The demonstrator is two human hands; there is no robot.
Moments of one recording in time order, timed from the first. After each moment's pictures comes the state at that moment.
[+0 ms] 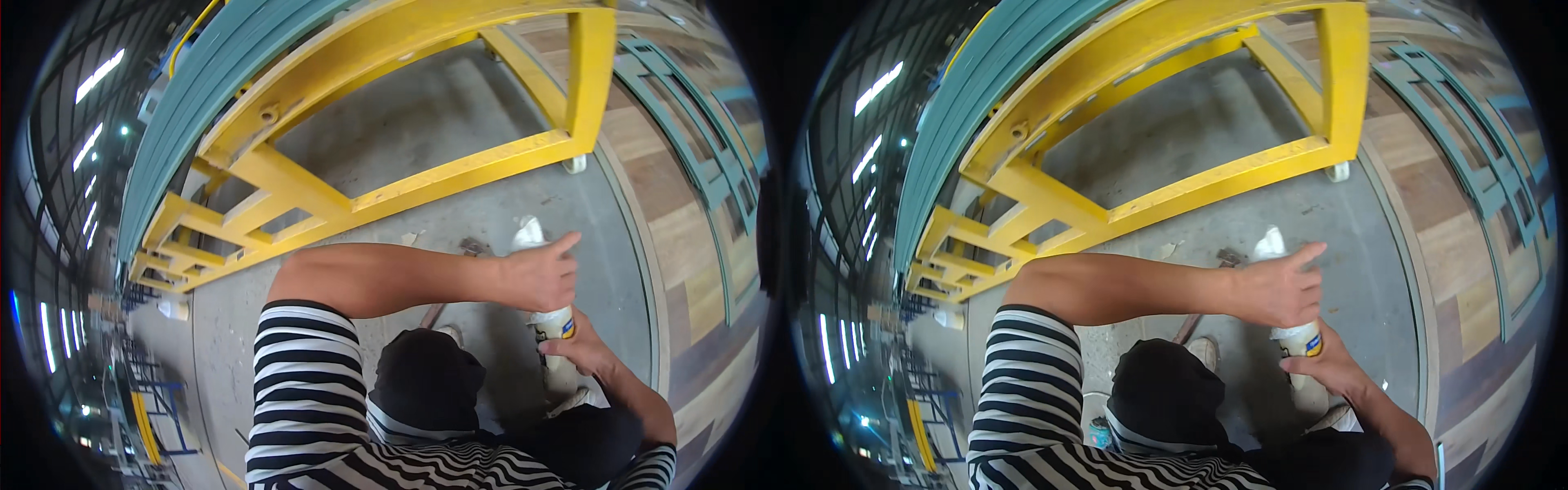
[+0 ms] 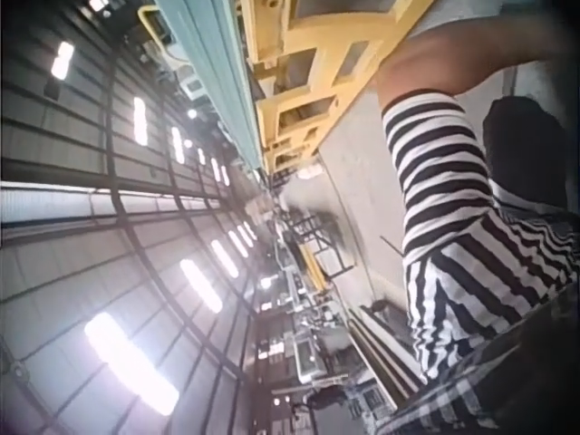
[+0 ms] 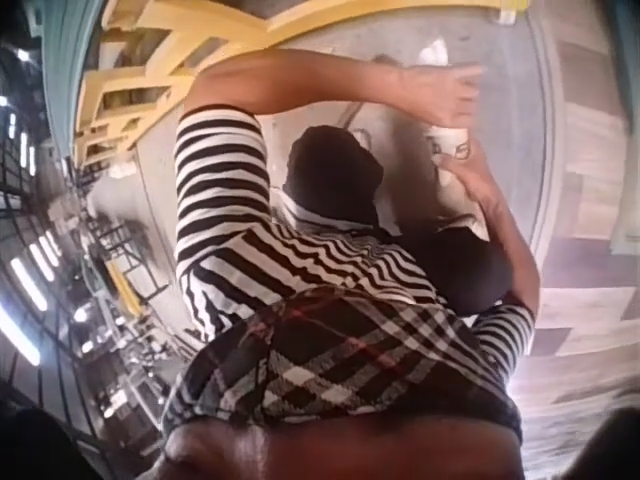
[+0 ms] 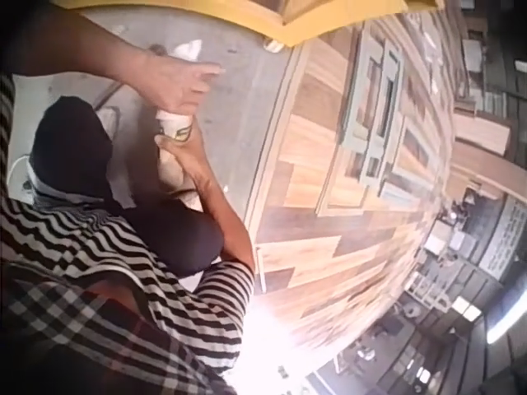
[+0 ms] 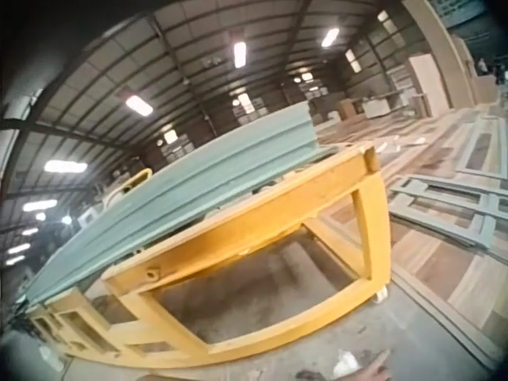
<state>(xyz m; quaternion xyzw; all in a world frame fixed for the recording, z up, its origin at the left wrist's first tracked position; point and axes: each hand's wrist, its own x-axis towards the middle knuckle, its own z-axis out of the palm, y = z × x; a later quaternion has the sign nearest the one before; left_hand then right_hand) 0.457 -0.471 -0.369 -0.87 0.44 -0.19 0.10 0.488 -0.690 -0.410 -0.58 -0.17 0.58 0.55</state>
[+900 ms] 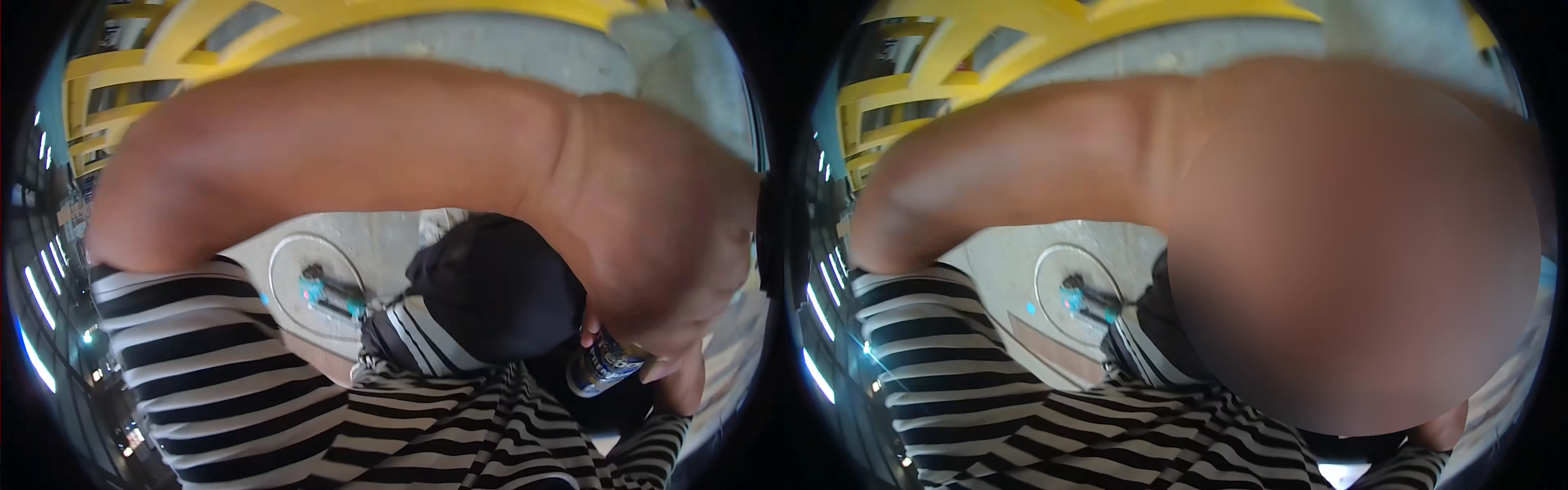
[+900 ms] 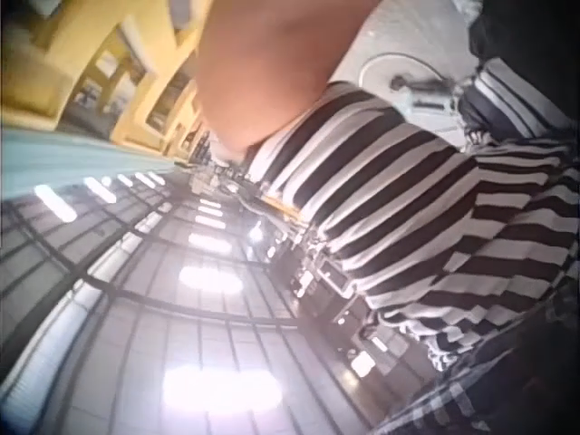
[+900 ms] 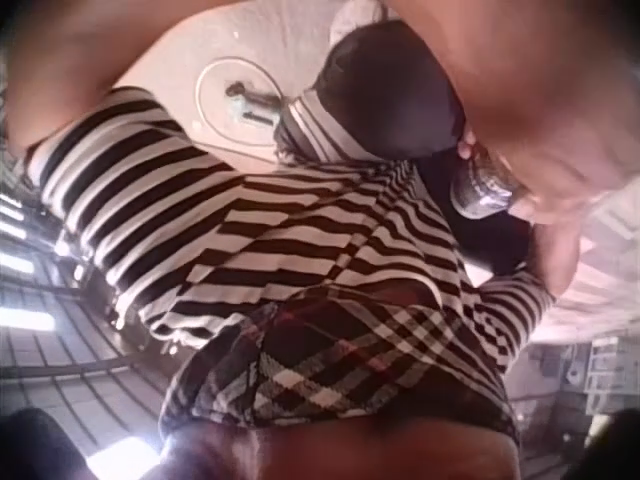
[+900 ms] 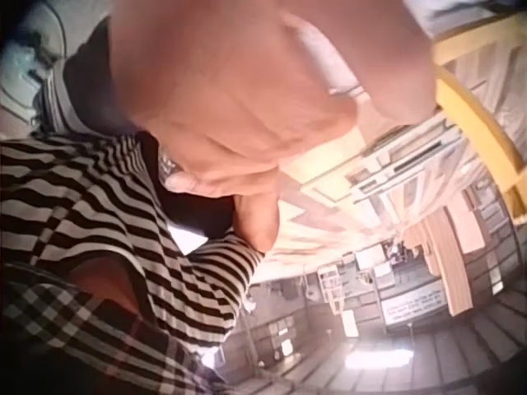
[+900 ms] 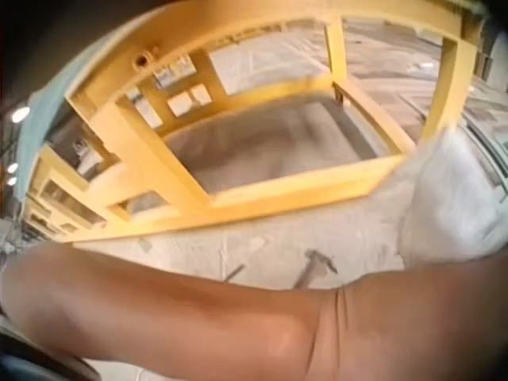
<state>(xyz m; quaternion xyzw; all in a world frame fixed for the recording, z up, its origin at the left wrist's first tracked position) 0.400 -0.441 -0.348 -0.69 0.28 -0.65 -0.18 0.452 -0.607 -0.308 -0.40 -0.17 0.75 0.51</state>
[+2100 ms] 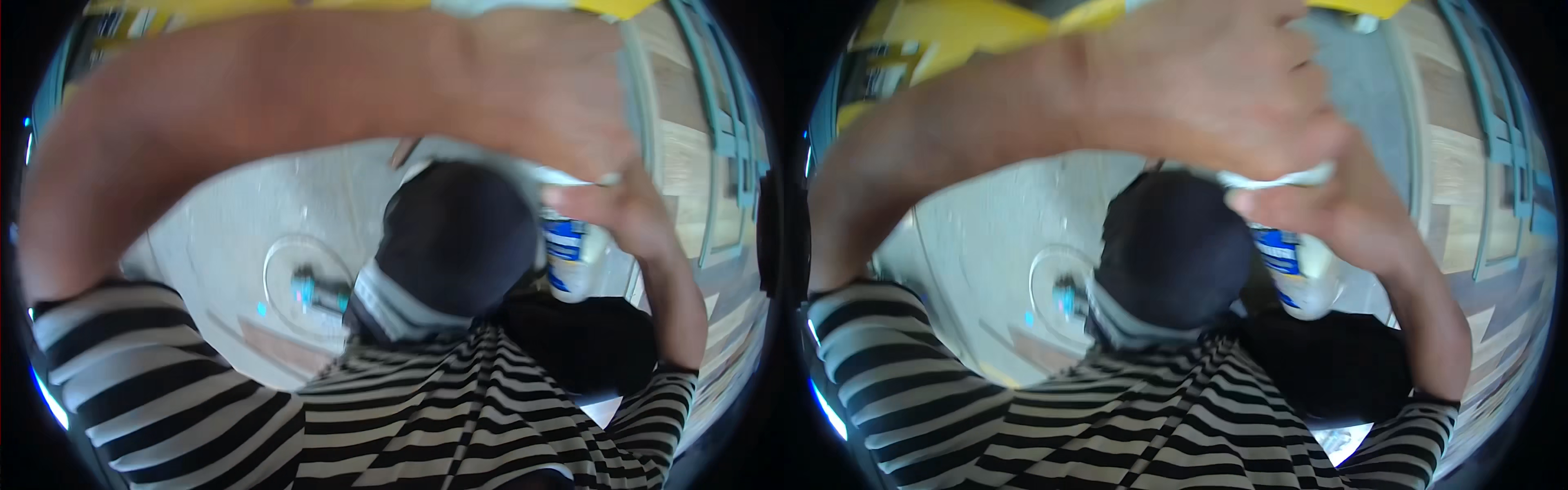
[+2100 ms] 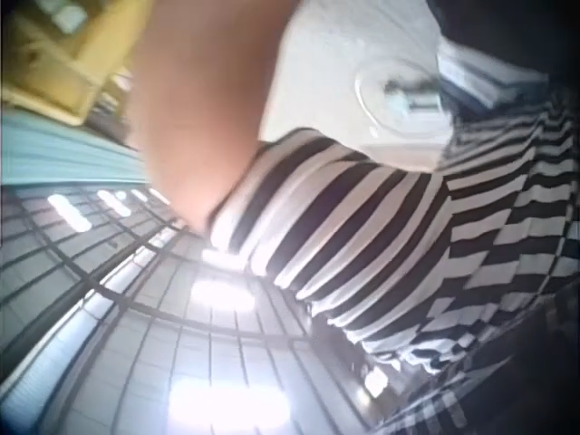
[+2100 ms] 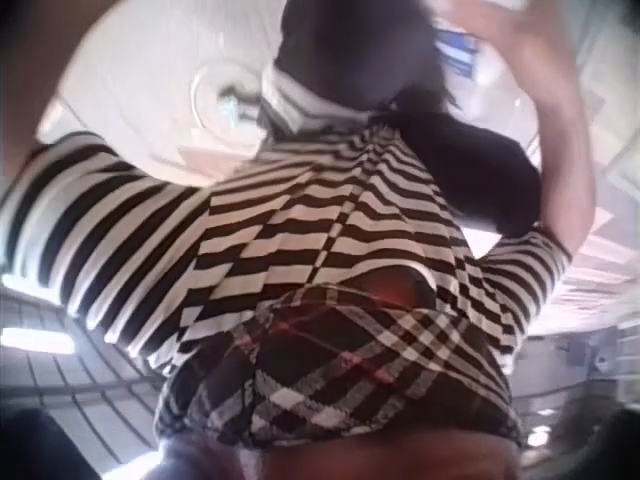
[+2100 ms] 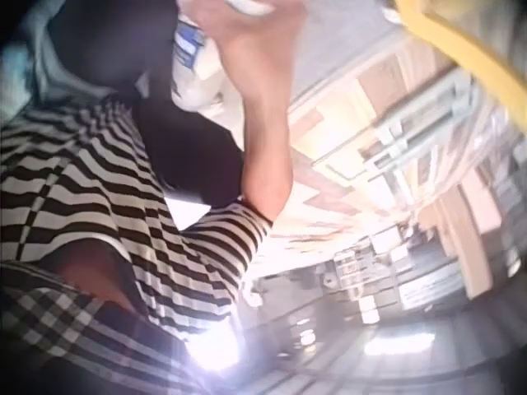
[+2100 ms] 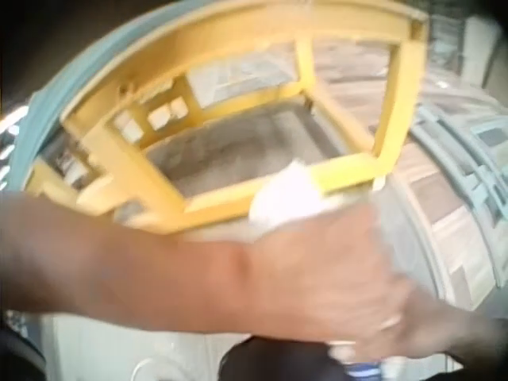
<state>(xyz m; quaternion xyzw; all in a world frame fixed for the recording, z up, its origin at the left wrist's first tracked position) 0.384 -0.422 -0.269 -0.94 0.32 -0.05 0.11 0.465 -0.593 -0.294 -0.63 -0.33 0.55 0.43</state>
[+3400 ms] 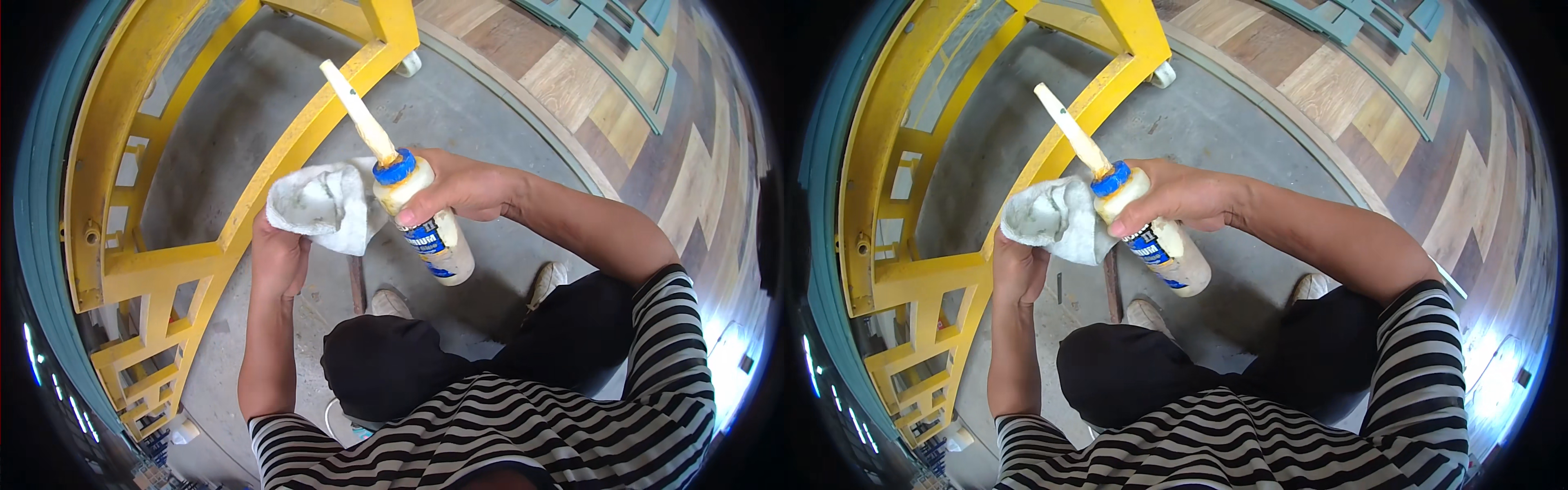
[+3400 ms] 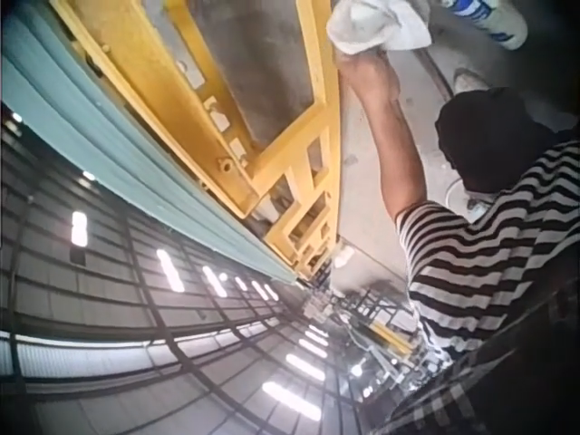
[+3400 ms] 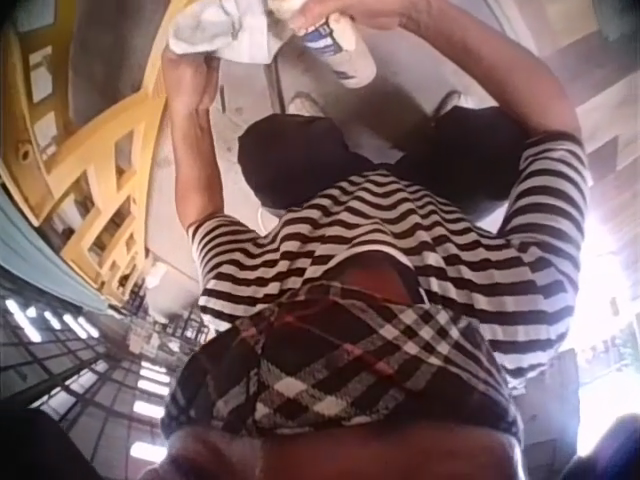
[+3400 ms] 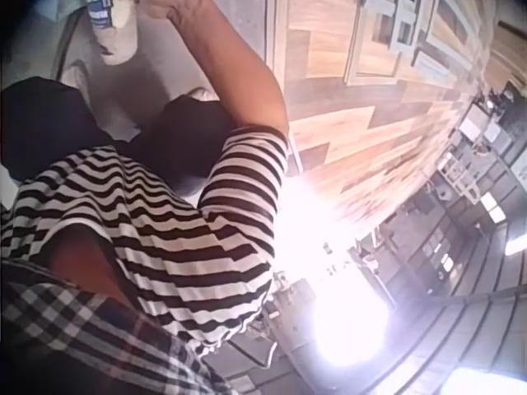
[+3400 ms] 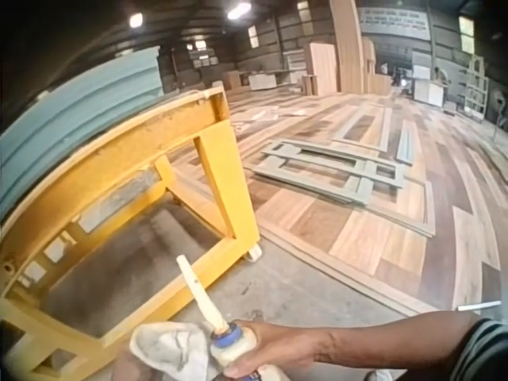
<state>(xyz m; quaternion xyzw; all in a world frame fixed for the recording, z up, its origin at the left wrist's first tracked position) 0.378 -0.373 -0.361 -0.60 -0.21 -0.08 -0.77 0.538 -0.604 -0.369 -0.41 -0.24 0.60 0.65</state>
